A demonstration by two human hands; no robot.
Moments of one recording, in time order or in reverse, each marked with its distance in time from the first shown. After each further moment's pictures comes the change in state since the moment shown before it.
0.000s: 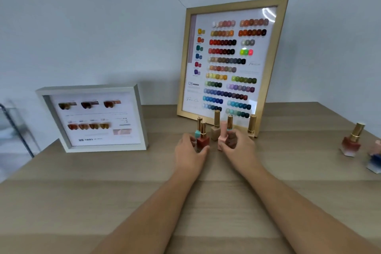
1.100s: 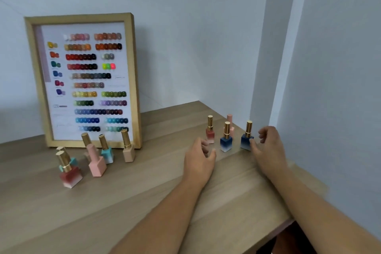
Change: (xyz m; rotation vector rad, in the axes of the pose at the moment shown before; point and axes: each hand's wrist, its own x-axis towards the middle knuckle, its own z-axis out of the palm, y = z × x) left_hand -0.123 0.193 0.199 -0.256 -0.486 0.310; right_hand -0.070 0.149 -0.312 -0.370 0.564 0.209
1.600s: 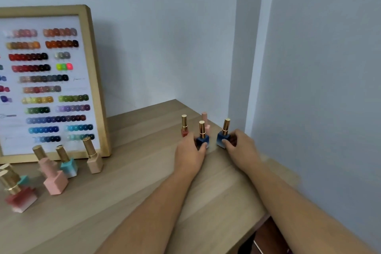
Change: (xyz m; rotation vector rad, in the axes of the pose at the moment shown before) left_hand 0.032 0.013 0.043 0.174 -0.044 0.090; right_hand 0.011 0.010 0.008 -0.064 -0.212 0.151
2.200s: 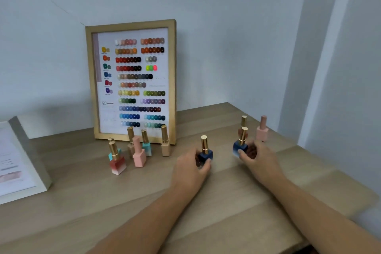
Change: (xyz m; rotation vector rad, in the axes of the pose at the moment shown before) left_hand -0.074 -0.082 -0.136 0.123 0.122 0.027; right_hand -0.060 -0.080 0.053 0.142 -0.109 -0.240
